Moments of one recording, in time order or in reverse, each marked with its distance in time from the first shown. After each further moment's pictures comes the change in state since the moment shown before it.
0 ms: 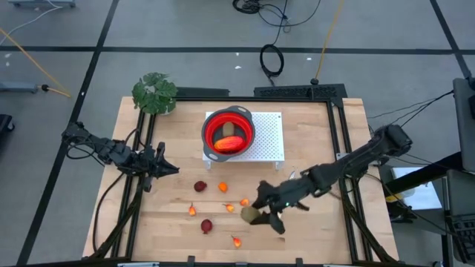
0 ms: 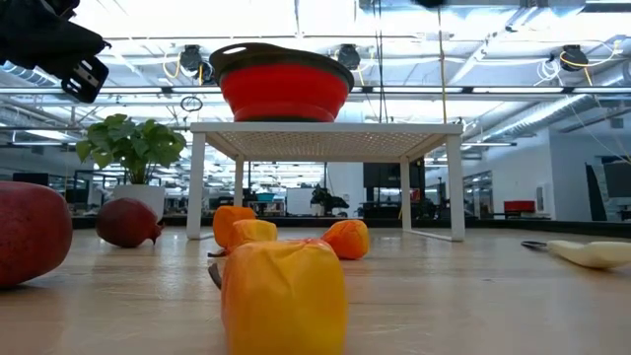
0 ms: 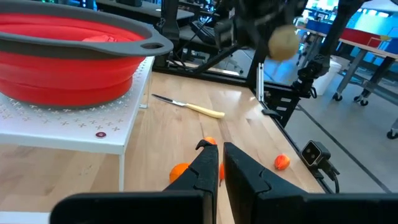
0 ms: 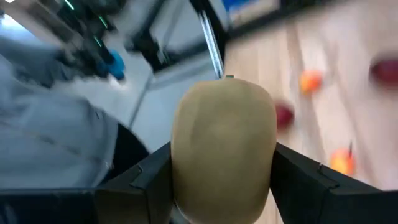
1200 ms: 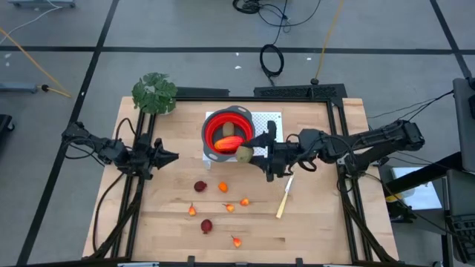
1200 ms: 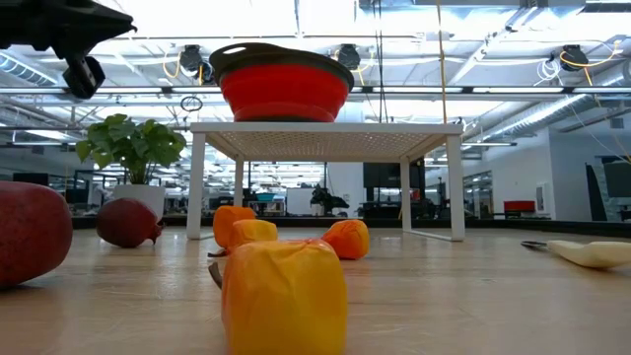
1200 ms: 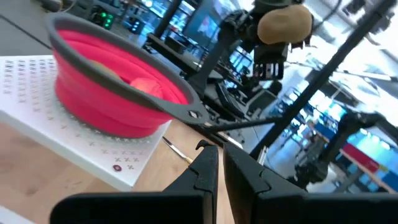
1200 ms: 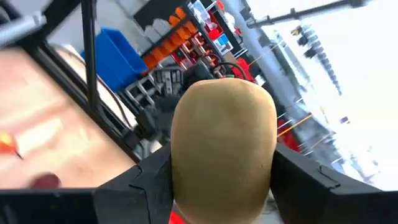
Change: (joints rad) left arm 0.000 0.000 0.000 0.192 -0.229 -0.323; right arm -0.285 -0.179 0.000 0.228 0.176 -1.541
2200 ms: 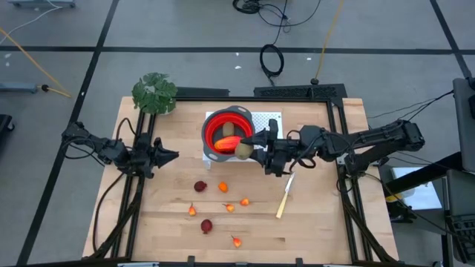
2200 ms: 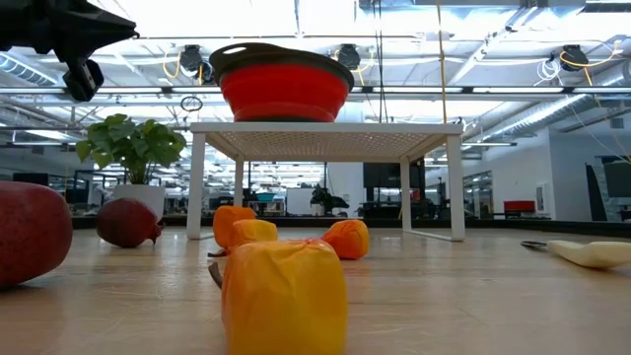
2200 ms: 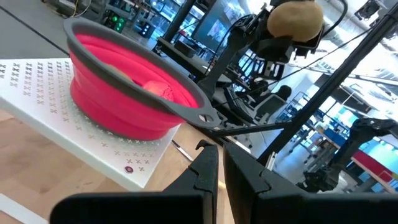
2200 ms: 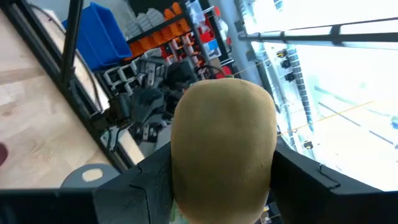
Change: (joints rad) left arm 0.000 0.000 0.000 -0.012 -0.035 0.001; right arm -0.024 0.000 0.000 0.043 -0.012 -0.231
